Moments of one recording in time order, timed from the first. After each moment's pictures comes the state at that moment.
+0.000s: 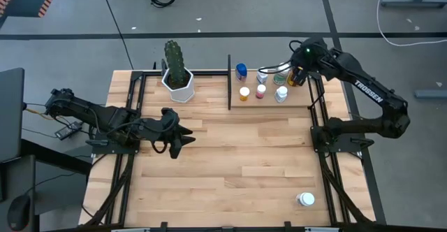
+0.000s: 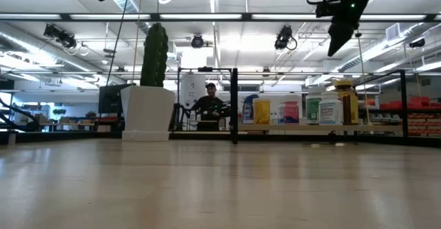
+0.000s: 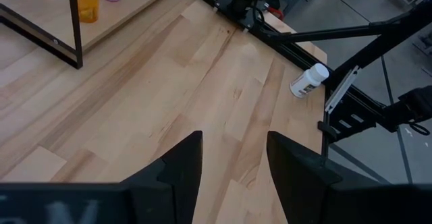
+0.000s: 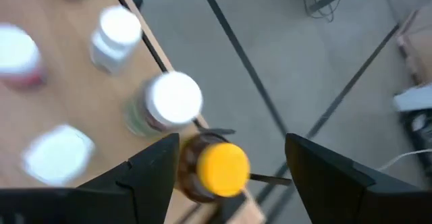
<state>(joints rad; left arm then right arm) -0.34 1.05 1.01 -0.51 -0.38 -0.77 -0.81 1.09 1.20 -0.94 0.37 -0.46</state>
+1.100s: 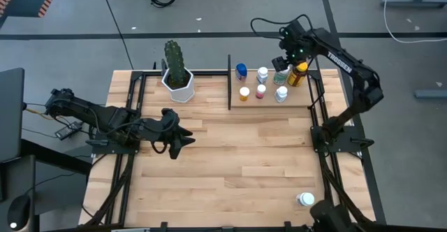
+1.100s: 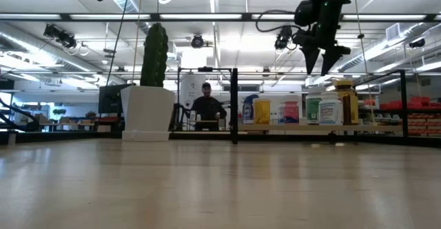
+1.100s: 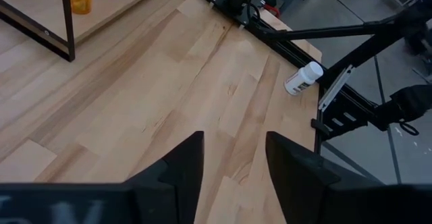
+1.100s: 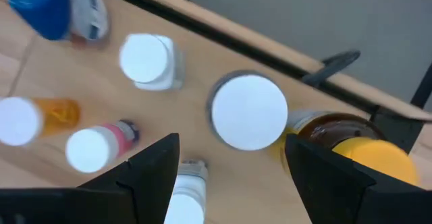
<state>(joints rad) -0.34 1.05 1.01 -0.51 -0.36 -0.80 -0.95 1.52 1.51 -1.19 0.02 0.21</state>
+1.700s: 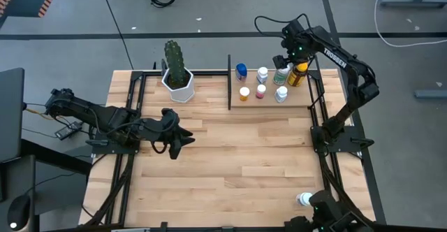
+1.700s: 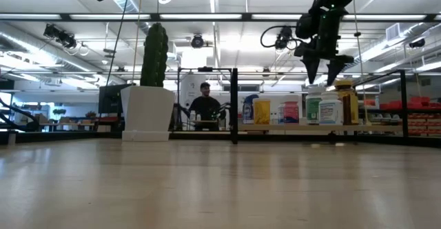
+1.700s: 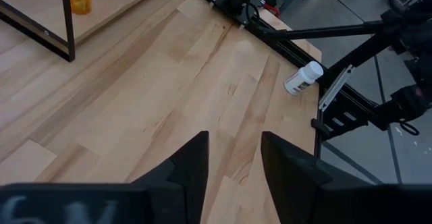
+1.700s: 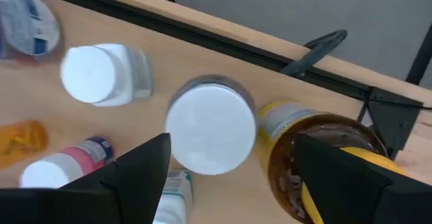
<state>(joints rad) -0.34 1.05 1.01 -0.51 -0.36 -0.80 -1.02 1.60 1.50 -1.18 0.01 0.25</state>
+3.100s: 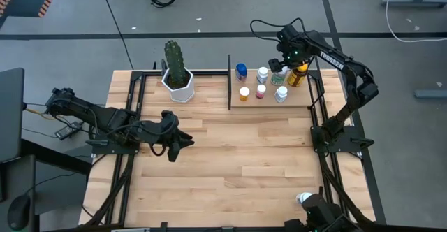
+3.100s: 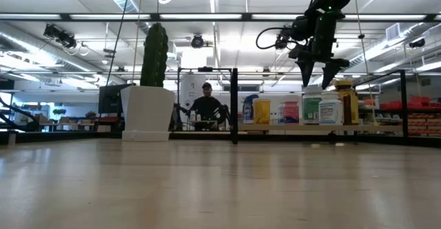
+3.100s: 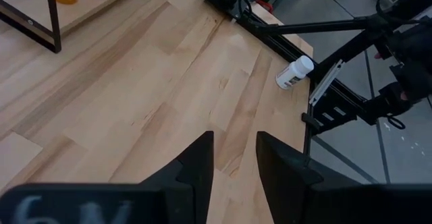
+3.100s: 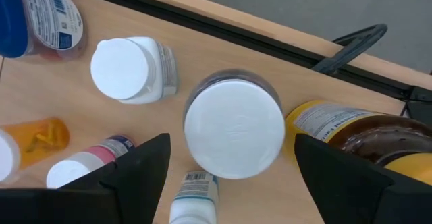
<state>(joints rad) -0.37 1.05 1.01 -0.51 -0.35 -0.83 -0.96 1.60 1.46 -1.12 -0.01 0.31</state>
